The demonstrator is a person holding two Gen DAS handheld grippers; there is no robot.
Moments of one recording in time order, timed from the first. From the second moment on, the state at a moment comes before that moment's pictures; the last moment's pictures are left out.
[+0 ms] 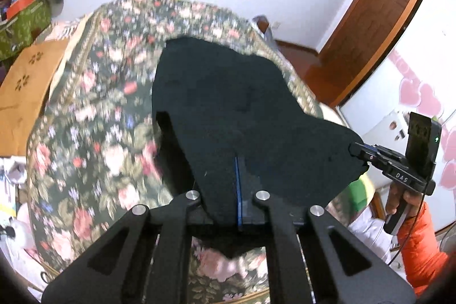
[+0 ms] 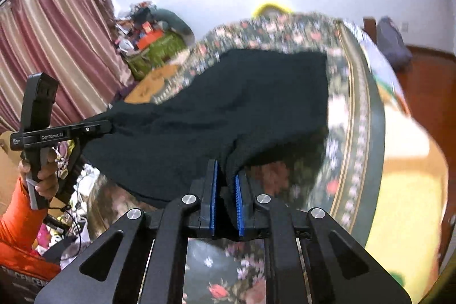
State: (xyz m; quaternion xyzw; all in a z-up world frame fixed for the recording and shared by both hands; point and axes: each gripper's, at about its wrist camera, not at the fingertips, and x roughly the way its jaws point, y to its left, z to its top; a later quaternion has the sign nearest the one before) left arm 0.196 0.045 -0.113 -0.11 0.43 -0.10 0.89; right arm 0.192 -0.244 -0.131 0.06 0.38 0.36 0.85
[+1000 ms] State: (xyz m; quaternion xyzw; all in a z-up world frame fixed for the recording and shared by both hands) left arm 0.526 0.116 -0.216 -0.17 0.50 -0.01 0.85; right arm 0.450 -0.193 -0.177 0.07 0.43 0.28 0.86
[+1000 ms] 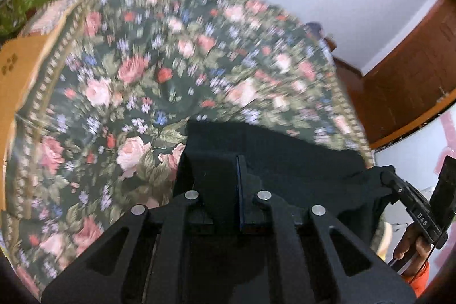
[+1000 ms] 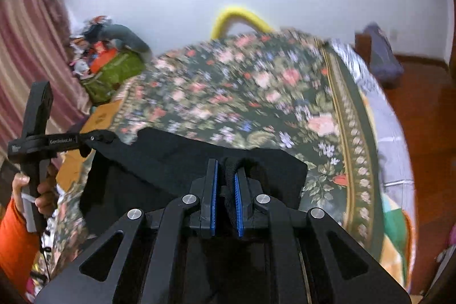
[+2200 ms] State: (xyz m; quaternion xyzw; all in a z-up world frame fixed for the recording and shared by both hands) left arm 0.394 0.074 -0.192 -0.01 0.50 -0.02 0.87; right arm 0.308 -0.173 -0.234 0.02 0.49 0.35 0.80
